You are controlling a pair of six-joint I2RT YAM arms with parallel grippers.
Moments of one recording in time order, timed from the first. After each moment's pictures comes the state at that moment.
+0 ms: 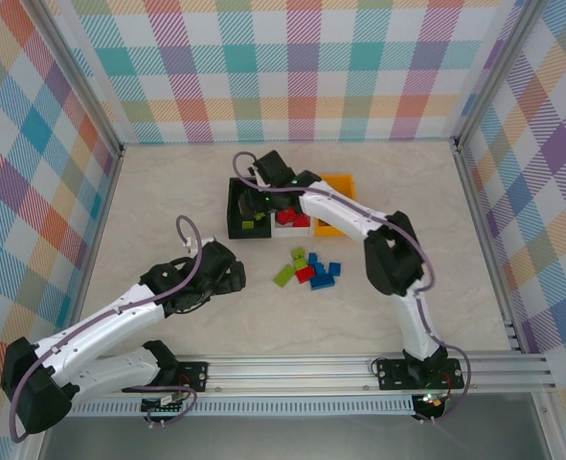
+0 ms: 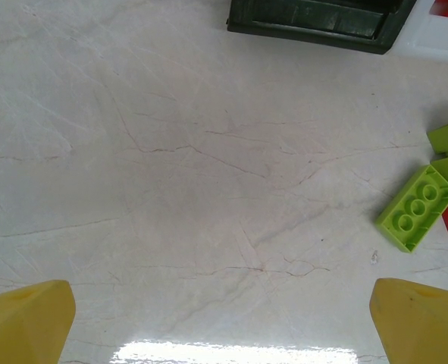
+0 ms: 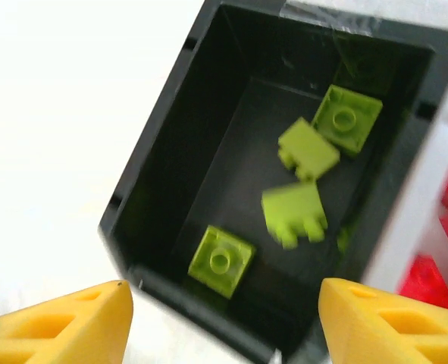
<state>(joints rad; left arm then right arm) -0.77 0.99 0.77 -0.84 -0.37 -0.83 0.75 2.11 1.84 -0.60 -0.08 0.36</state>
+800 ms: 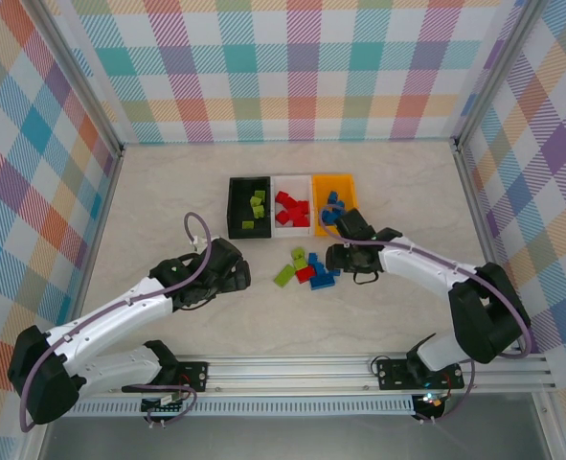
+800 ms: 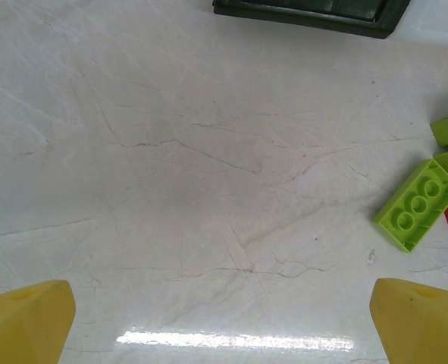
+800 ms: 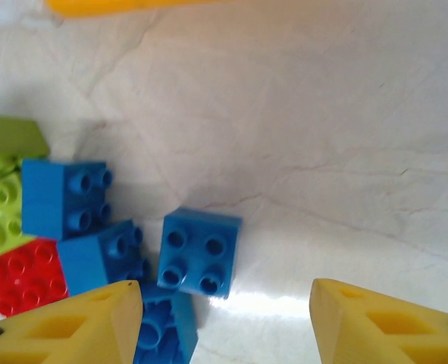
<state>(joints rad) -0.77 1.06 0.78 -0.81 -0.33 -0.84 0.59 1.47 0.87 -0.56 0.06 0.57</state>
